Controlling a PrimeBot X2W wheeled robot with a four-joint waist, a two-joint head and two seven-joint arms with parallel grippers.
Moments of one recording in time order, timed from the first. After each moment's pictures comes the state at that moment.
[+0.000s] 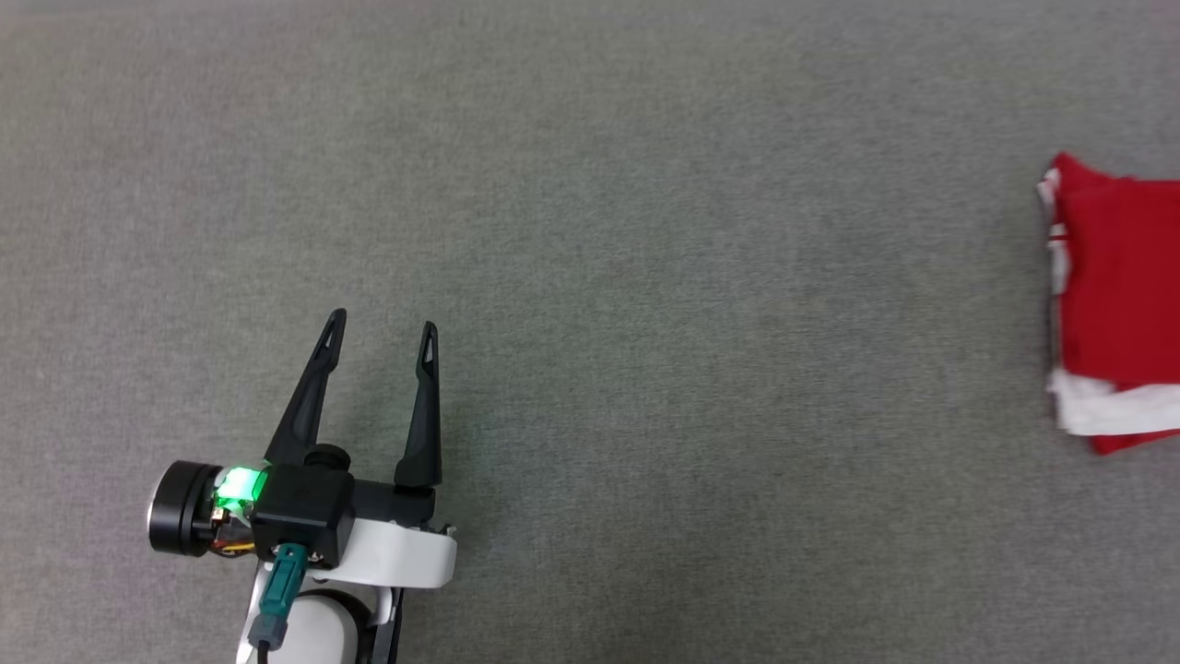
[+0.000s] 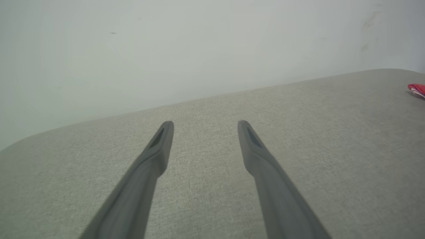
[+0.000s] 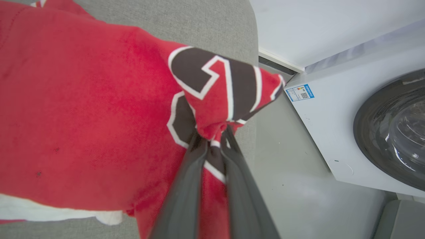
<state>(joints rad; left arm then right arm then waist) -0.11 0.13 -0.17 -0.09 0.00 0.08 -0.26 -0.56 -0.93 0.26 0.45 0.47 0.13 0.39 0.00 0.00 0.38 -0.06</state>
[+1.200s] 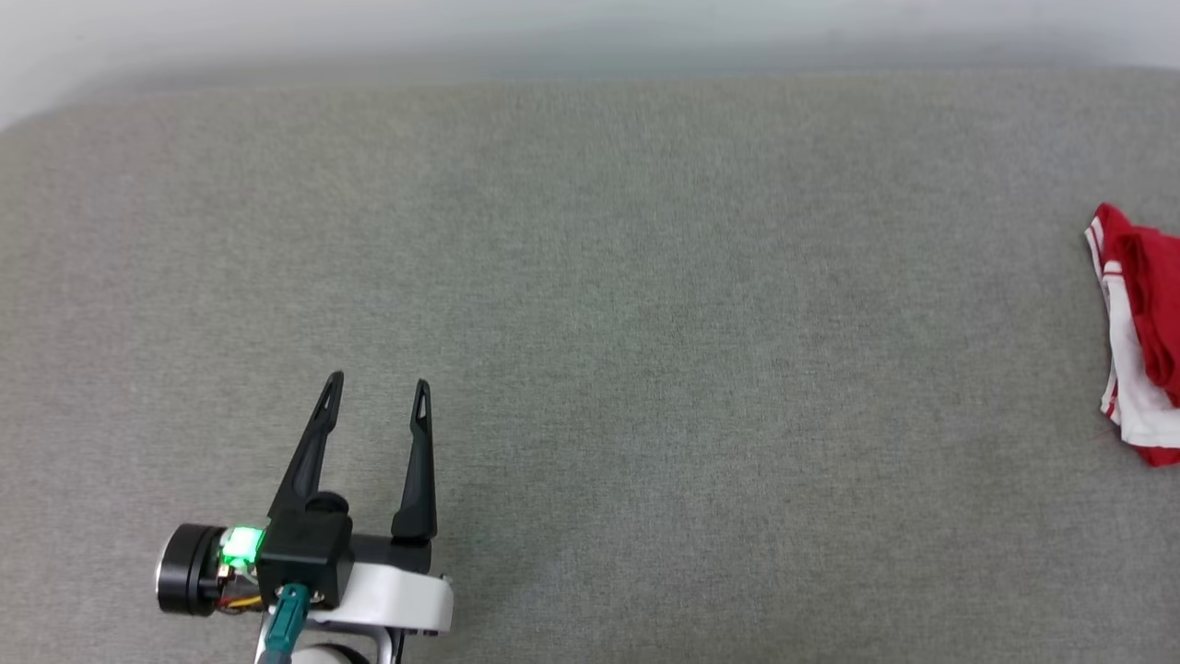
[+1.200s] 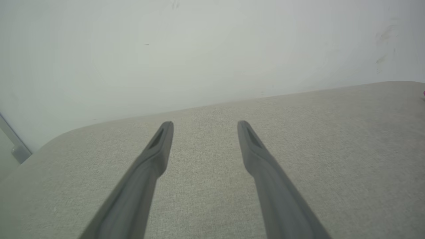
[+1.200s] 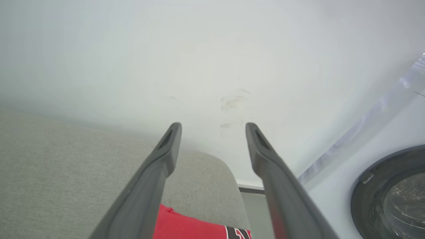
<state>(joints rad) -0.04 0.13 -0.17 -0.06 -0.02 0.12 -0.26 -0.55 -0.61 -0.16 0.32 0.14 0.13 0.03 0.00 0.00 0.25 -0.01</state>
